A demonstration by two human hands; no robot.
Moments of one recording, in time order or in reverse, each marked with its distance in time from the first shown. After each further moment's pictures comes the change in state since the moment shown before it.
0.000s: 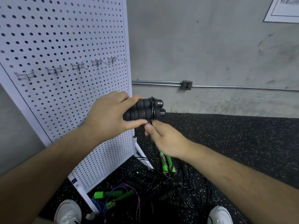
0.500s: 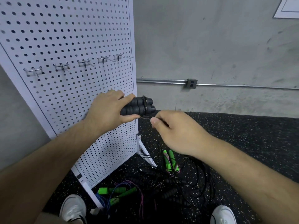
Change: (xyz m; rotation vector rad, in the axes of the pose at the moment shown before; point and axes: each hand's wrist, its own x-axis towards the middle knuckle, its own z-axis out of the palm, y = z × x) left_hand -0.006 -0.033 0.025 0.127 -0.102 -0.018; right_hand -0.025 -0.058 -0.036 -0.244 0.092 -0.015
